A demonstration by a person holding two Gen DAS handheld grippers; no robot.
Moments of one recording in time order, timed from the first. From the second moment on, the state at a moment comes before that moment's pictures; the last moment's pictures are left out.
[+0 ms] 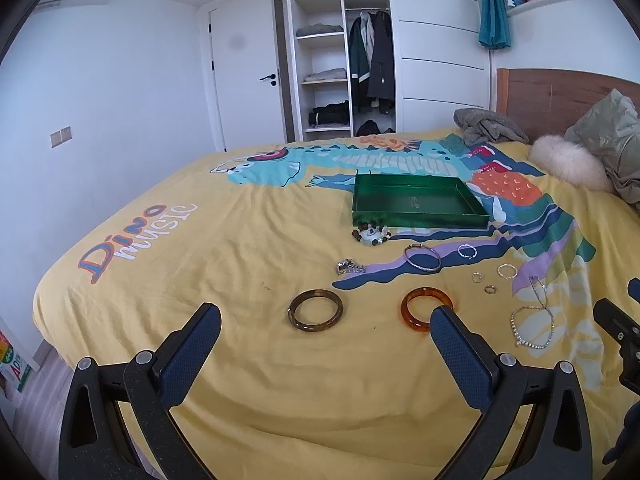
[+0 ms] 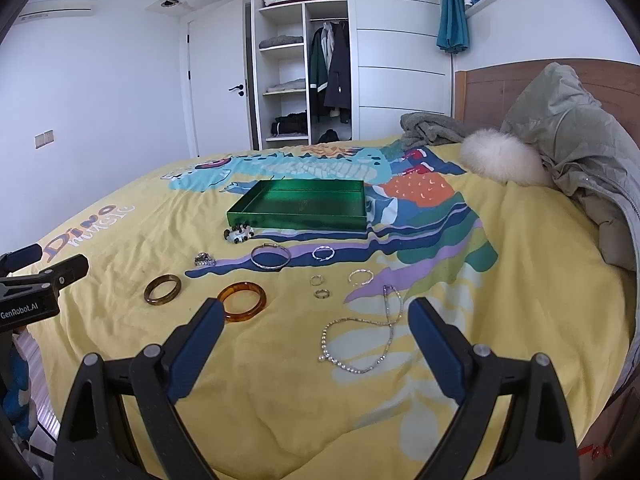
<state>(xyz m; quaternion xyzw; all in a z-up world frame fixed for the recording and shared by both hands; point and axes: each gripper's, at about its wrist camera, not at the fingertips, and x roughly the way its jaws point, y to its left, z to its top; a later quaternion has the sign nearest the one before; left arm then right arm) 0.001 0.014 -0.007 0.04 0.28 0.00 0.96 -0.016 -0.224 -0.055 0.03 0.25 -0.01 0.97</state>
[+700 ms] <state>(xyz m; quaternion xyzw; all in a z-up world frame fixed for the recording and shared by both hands) 0.000 0.016 -0.013 0.04 0.28 0.00 0.96 -0.013 -0.232 -0.066 0.06 0.27 0.00 0.96</state>
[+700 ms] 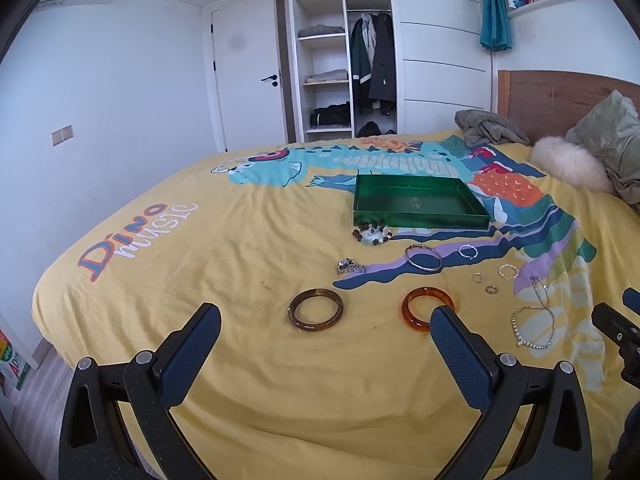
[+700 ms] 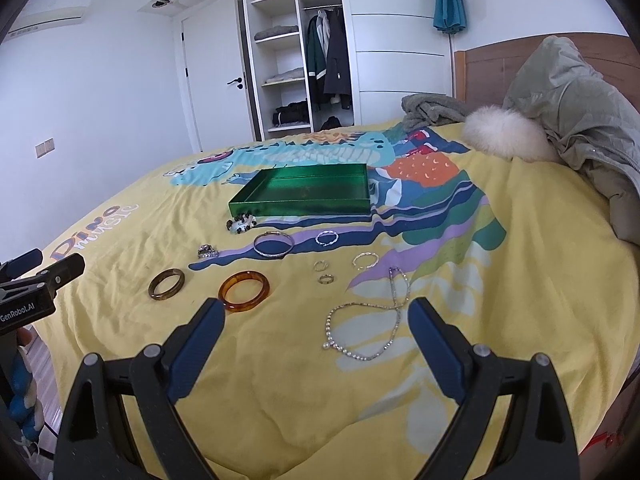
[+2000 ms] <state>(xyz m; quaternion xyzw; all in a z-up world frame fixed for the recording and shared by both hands) 0.101 0.046 -0.086 -0.01 0.37 0.00 0.93 0.074 -0.239 -0.101 0.08 0.32 0.05 0.94</state>
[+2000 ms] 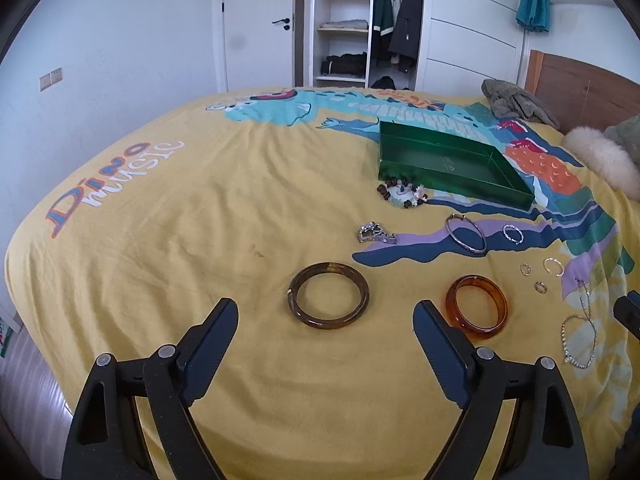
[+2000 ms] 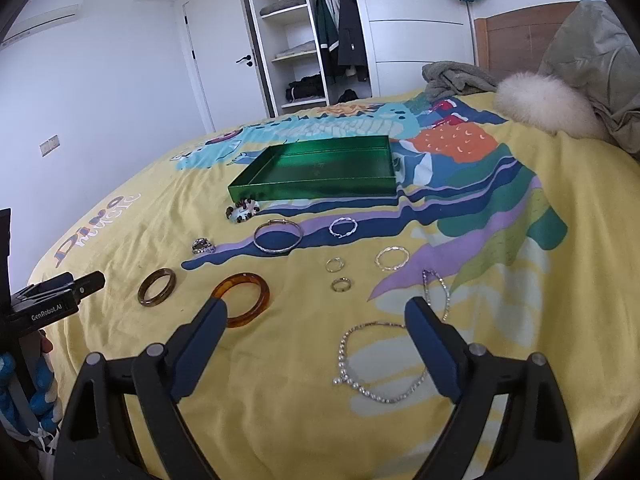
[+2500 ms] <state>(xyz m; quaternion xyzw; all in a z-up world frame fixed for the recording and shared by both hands) 0.173 0.021 -0.145 0.02 0.45 -0.04 0.89 0.166 -0.249 -0.165 0.09 0.41 0.07 0.91</state>
